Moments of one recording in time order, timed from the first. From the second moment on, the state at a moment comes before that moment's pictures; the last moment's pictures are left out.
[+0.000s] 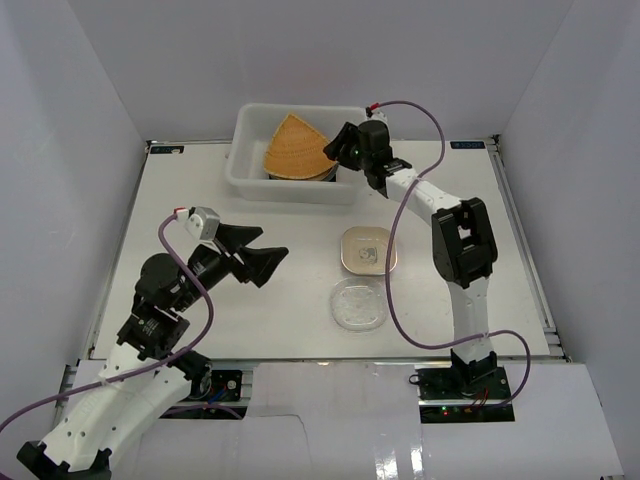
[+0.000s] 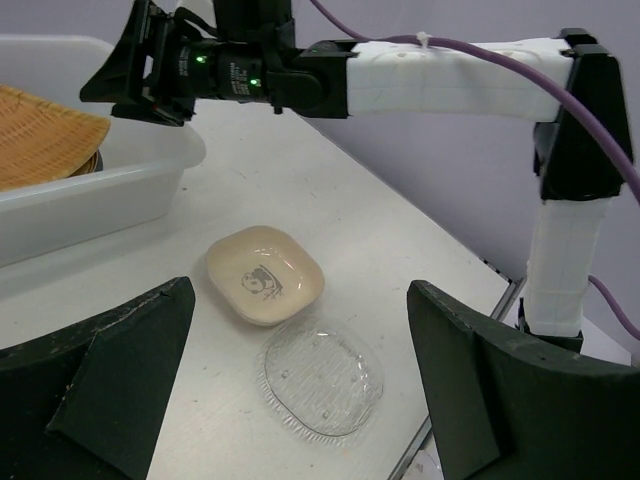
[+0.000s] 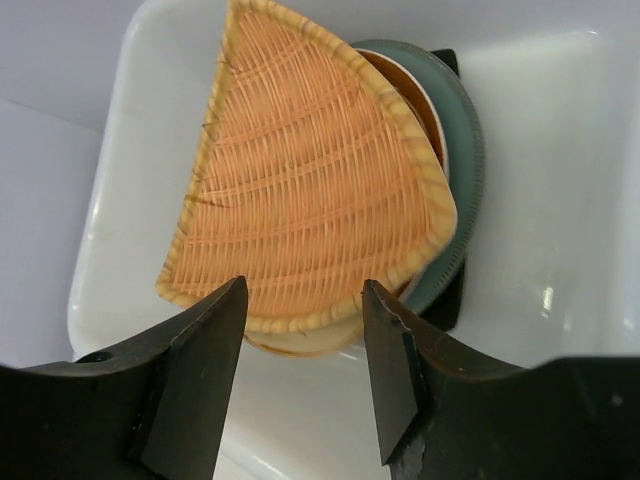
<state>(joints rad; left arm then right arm) -0.55 0.54 0.68 -0.02 0.28 -0.36 0.47 2.17 1.78 0.07 -0.03 0.71</state>
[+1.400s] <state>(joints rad) -0.89 1.50 0.70 -0.05 0.21 -0.62 0.27 1.10 0.52 0.09 -0.07 0.46</state>
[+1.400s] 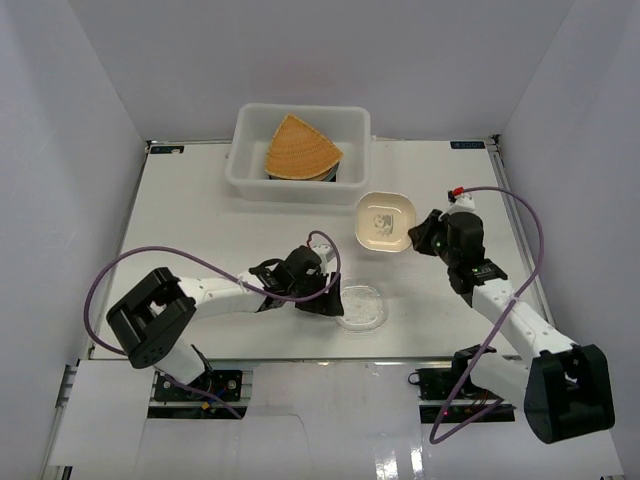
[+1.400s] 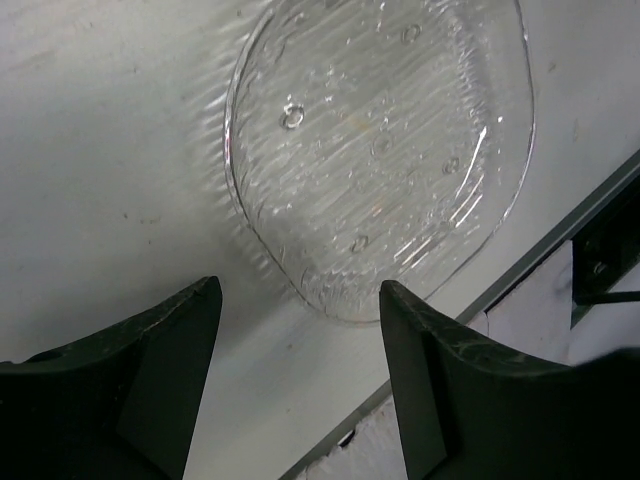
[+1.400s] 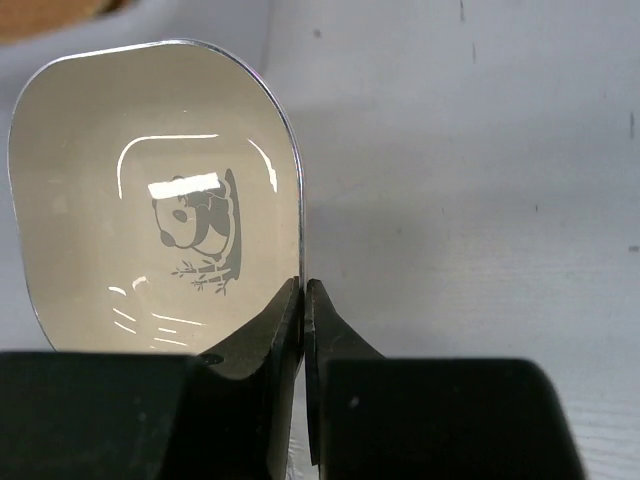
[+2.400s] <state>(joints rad) -0.73 1.09 0.69 -0.24 -0.19 -0.60 0.48 2.21 1.89 -0.07 -0.08 0.47</state>
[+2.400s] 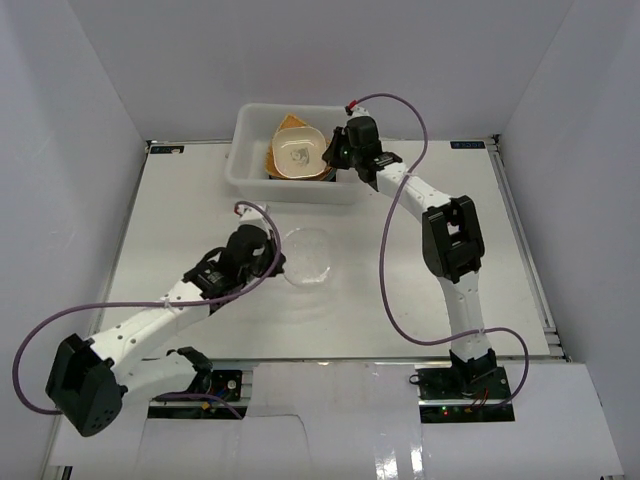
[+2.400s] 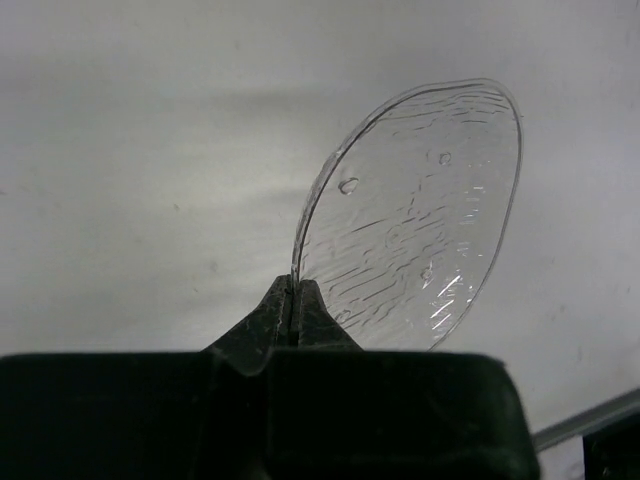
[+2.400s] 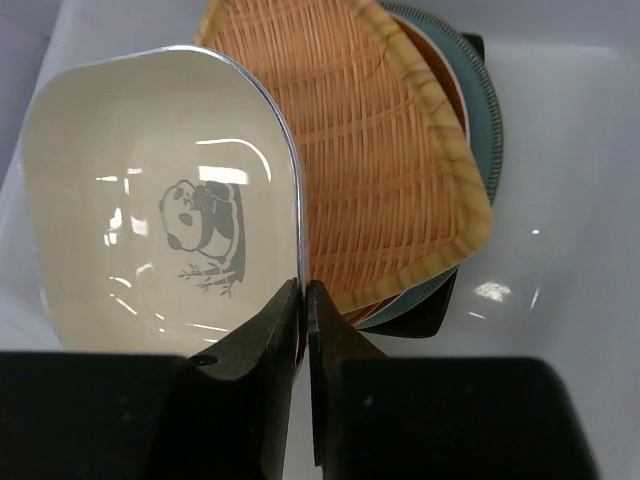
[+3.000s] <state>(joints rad) -0.36 1.42 1.27 -0.17 -0.04 -0.55 0.40 1.77 1.41 0.10 -0.15 0.57</state>
